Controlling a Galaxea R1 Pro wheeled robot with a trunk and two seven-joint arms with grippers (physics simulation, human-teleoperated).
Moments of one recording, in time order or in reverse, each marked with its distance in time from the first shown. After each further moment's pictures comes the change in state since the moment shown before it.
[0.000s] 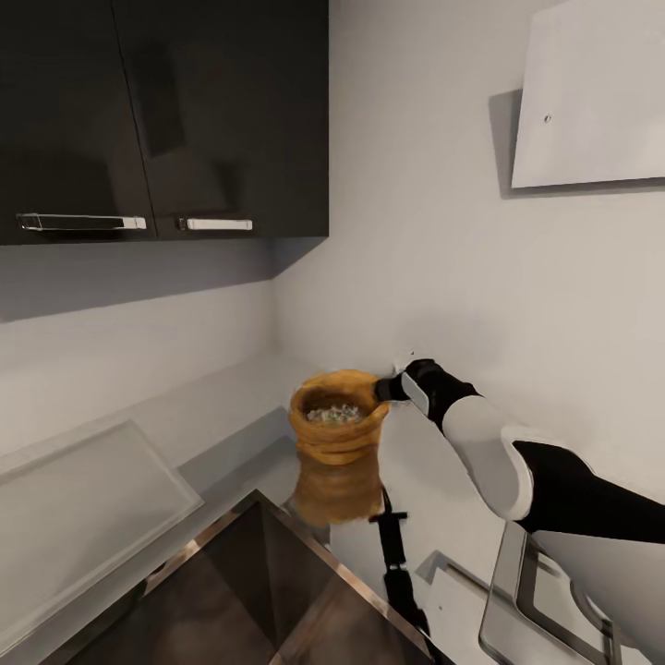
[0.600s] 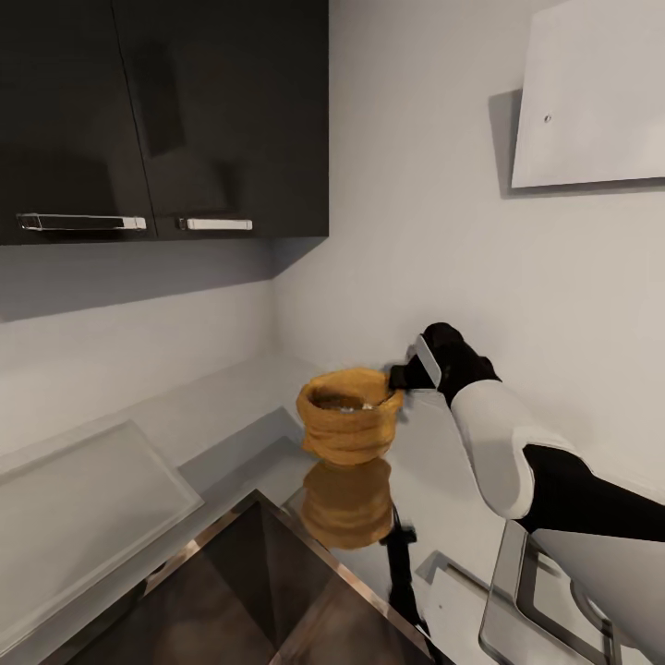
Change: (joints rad) left arm 0.000 0.000 0.000 0.000 0.001 0.000 0.001; right arm 0.000 -0.001 -0.035 -0.292 0.002 0.517 0.004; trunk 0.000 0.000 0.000
